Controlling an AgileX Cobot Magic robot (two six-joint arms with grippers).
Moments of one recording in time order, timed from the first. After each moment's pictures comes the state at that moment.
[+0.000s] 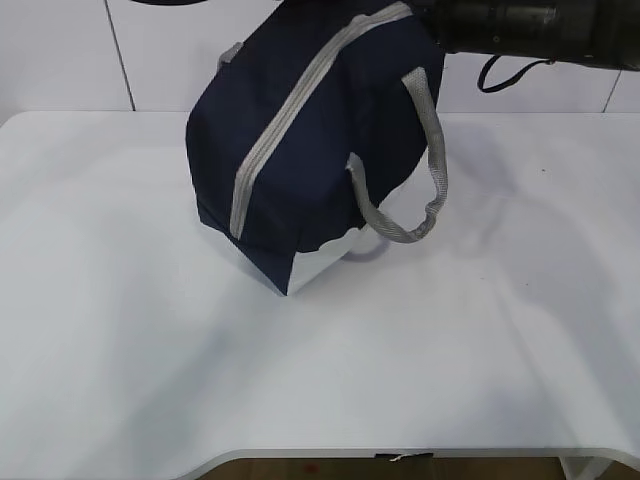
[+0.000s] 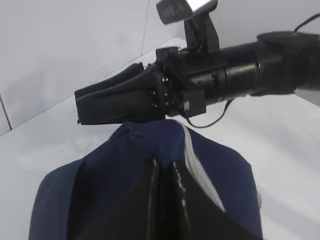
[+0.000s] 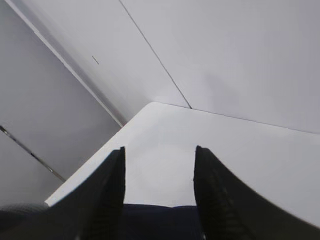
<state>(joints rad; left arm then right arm) -0.45 1.86 -1.72 -1.04 0.63 0.94 0.00 2.17 -1.79 1.69 0.89 -1.40</state>
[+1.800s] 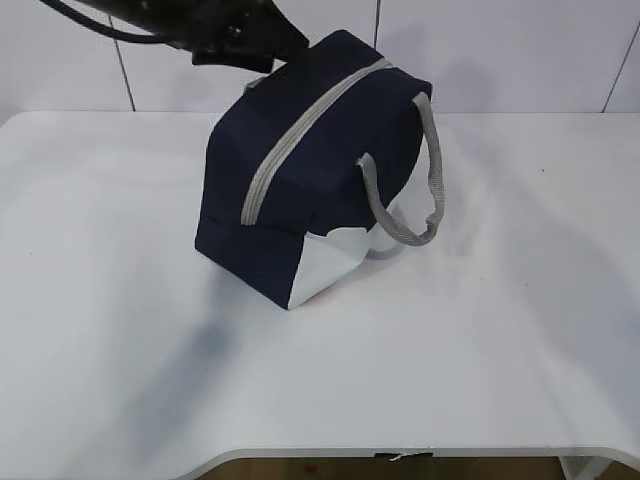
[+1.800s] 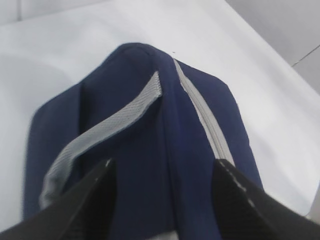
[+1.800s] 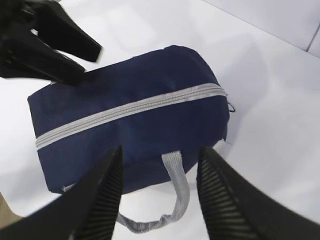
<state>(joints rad) -0.30 1.95 -1.73 -0.98 0.84 0.70 -0.02 1.77 -1.93 0.68 1.24 -0.70</state>
